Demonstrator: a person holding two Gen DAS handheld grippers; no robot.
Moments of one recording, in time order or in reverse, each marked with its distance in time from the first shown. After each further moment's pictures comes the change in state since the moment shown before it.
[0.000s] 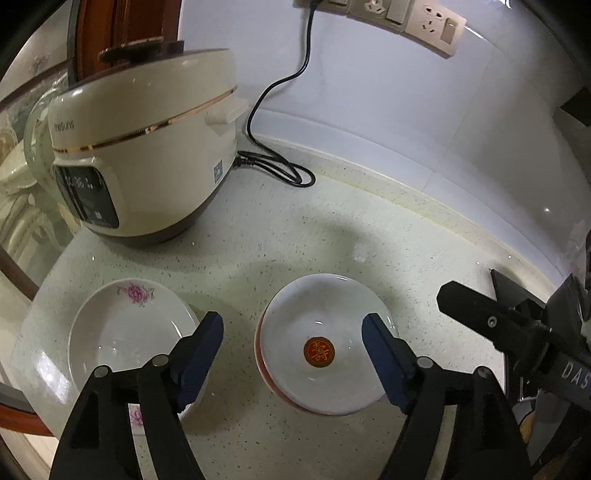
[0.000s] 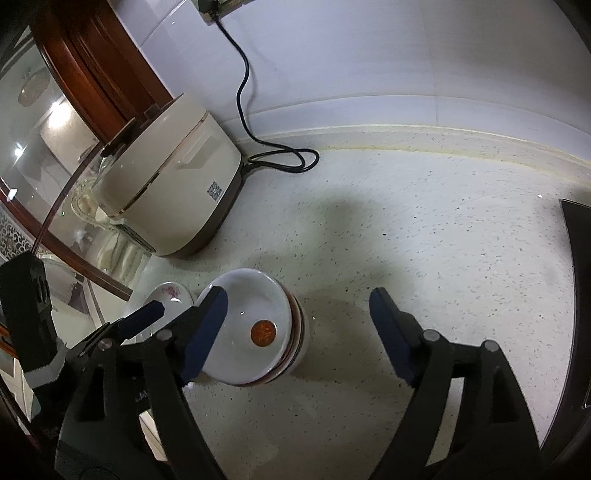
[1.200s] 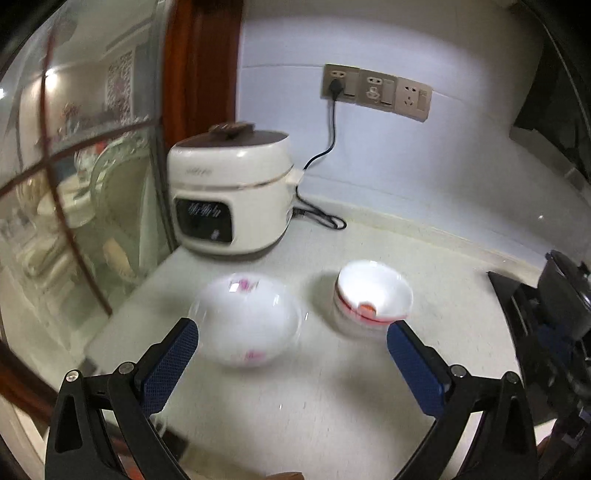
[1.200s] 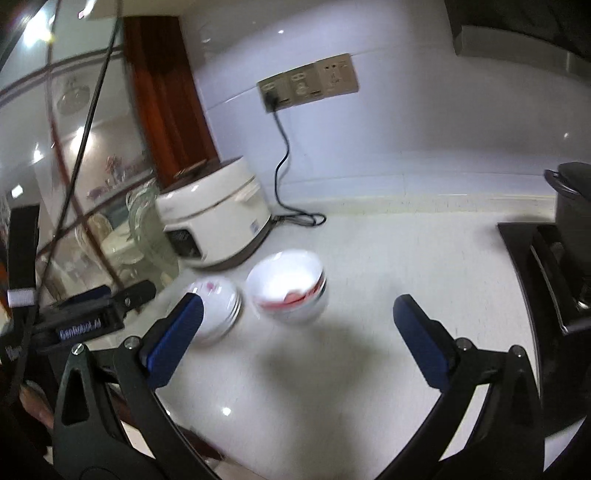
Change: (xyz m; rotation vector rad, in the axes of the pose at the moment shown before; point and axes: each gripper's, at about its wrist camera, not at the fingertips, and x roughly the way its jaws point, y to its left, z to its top) left arm -0.134 0.048 -0.100 0.027 -0.275 0.086; right arm -0.129 0.059 -0.164 -0.113 -0.422 -0.077
